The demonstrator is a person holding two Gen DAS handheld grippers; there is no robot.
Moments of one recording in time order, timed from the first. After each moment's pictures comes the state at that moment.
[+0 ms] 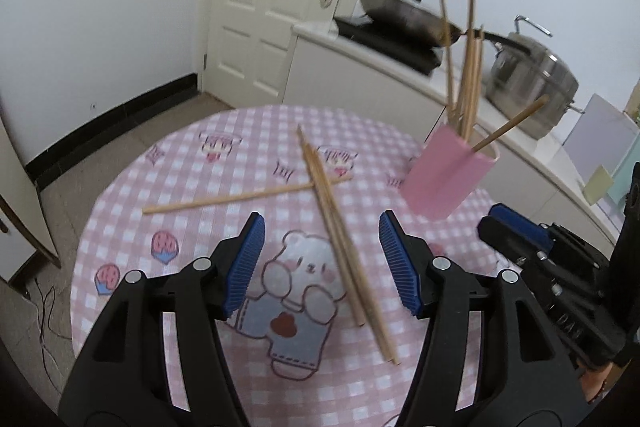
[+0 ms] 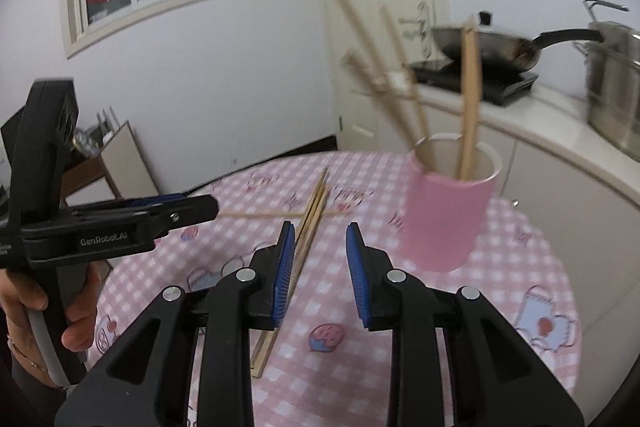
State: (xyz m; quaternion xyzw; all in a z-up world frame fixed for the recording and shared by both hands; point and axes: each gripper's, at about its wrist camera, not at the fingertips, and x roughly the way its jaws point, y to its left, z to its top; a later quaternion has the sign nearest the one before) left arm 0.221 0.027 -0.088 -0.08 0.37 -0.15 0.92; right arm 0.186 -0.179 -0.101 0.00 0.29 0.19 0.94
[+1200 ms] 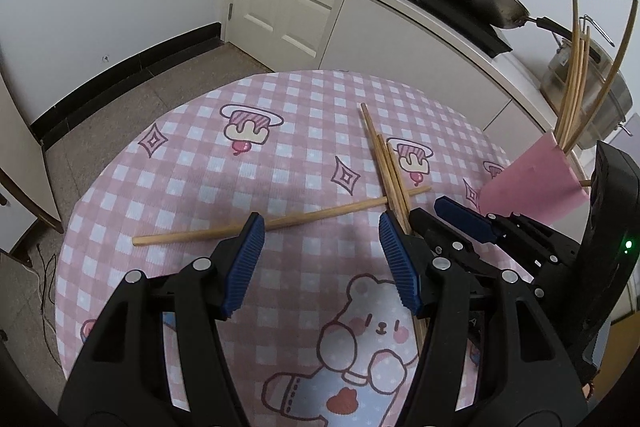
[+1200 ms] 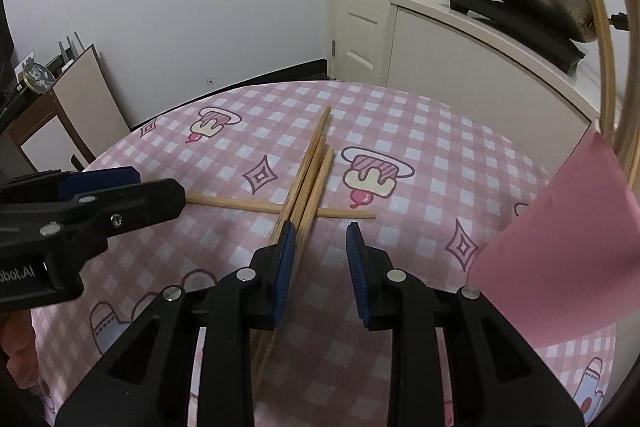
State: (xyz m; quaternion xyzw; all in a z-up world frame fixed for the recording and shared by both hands) left arm 0.315 0.043 -0.135 -0.10 0.45 -0.11 0.88; right arm 0.313 -0.128 -0.160 -0.07 0.41 0.15 0.90
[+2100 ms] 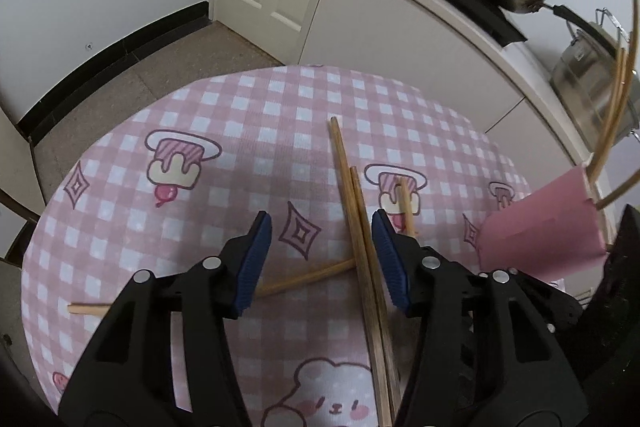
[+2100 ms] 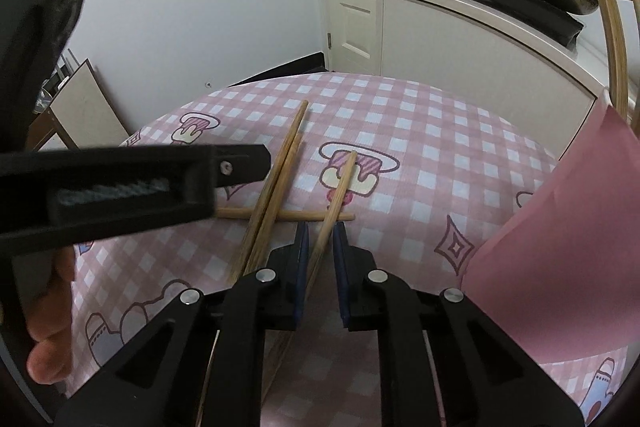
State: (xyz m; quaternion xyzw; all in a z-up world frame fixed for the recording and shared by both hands) left arm 0.381 -0.002 -0.152 -0.09 0.49 -0.12 0.86; right arm 0.329 -0.146 -0.167 -0.04 0.42 0.15 0.89
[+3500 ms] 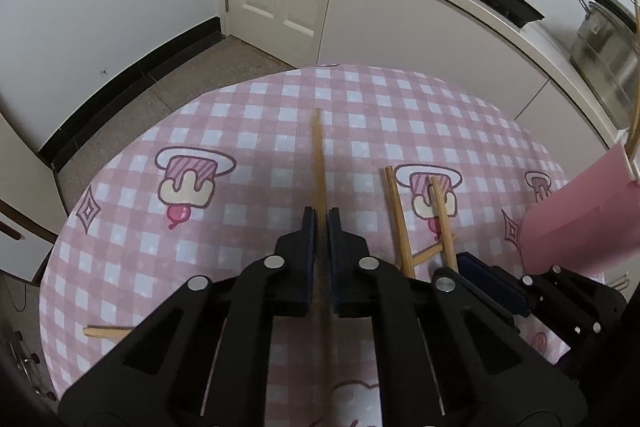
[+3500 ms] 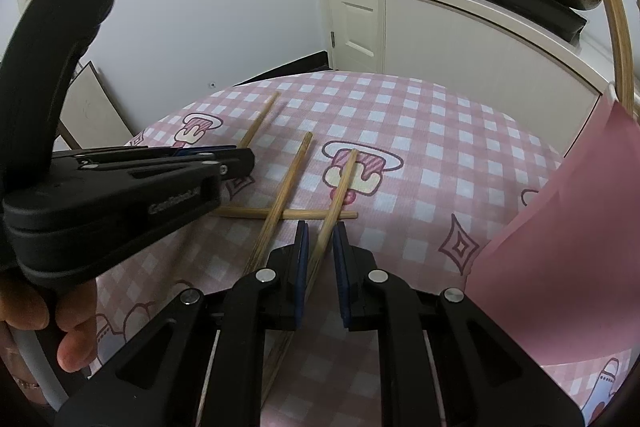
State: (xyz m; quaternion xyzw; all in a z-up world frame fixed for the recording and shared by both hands) left arm 0.385 -0.009 -0.162 -0.03 0.48 -0.09 0.87; right arm 0.330 -0.143 -0.168 -0.03 0.42 0.16 0.89
